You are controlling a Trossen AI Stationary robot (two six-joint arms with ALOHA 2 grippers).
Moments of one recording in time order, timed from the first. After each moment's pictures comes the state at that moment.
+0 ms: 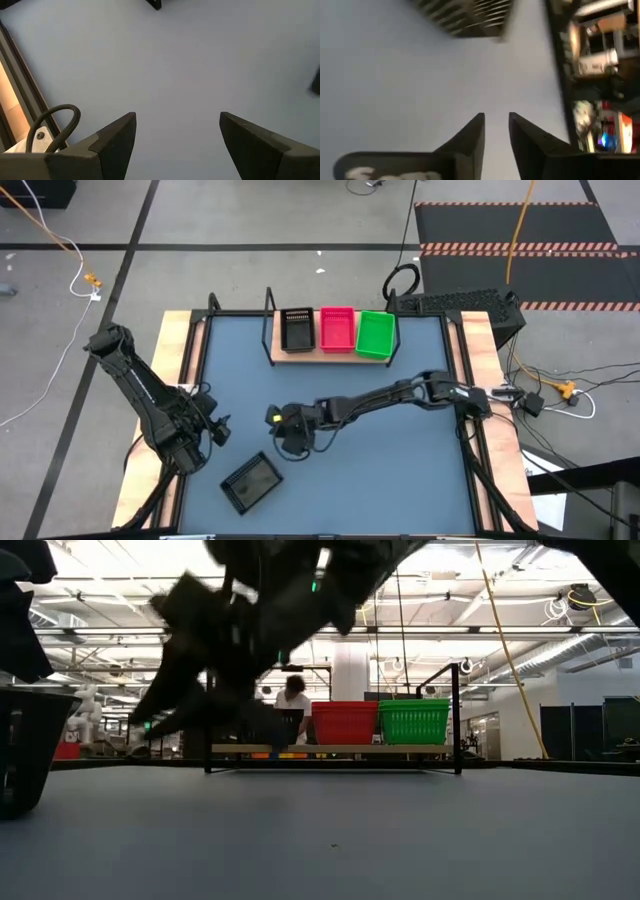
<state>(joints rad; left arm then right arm) -0.95 1.19 0.75 -1.39 -0.64 -1.94 0.14 2.28 1.67 -0.03 -0.05 -1.17</state>
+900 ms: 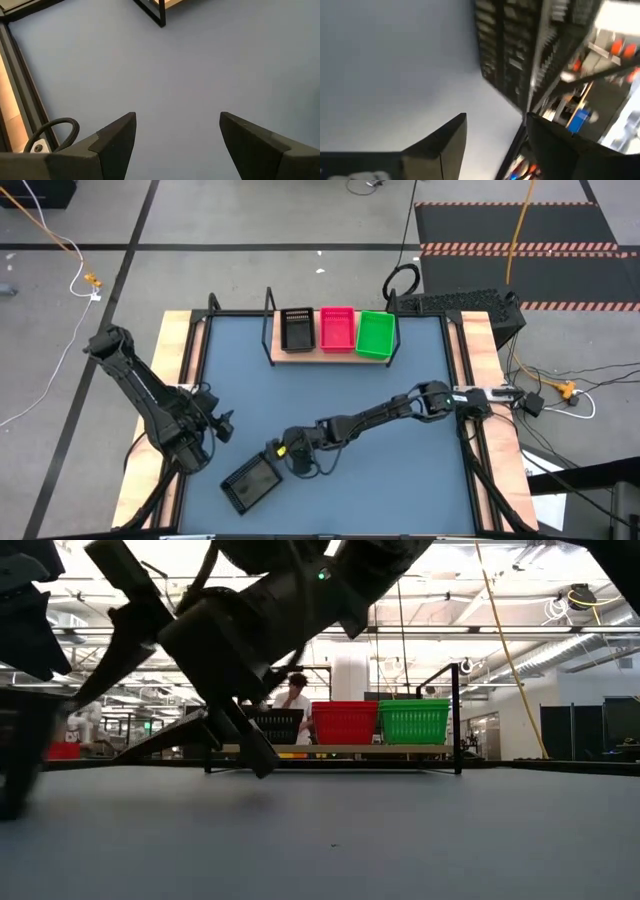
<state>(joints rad) -0.91 1.21 0.74 -1.39 -0.72 -1.97 0.24 2.32 1.65 0.10 0.05 -1.77</state>
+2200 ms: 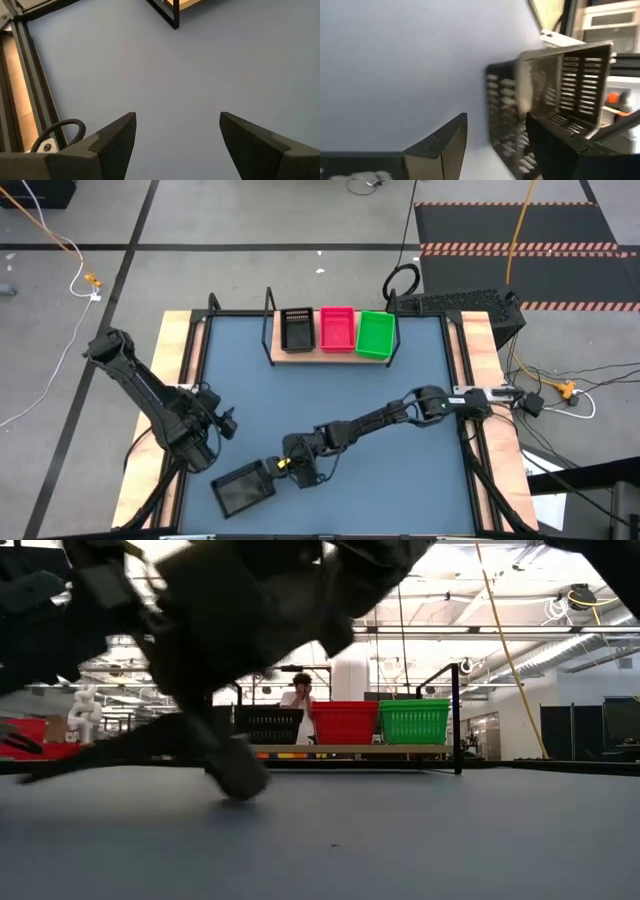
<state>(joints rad) -0.85 1.25 0.74 -1.39 -0.71 -1.97 0.26 2.39 1.71 0.15 -0.31 -1.61</state>
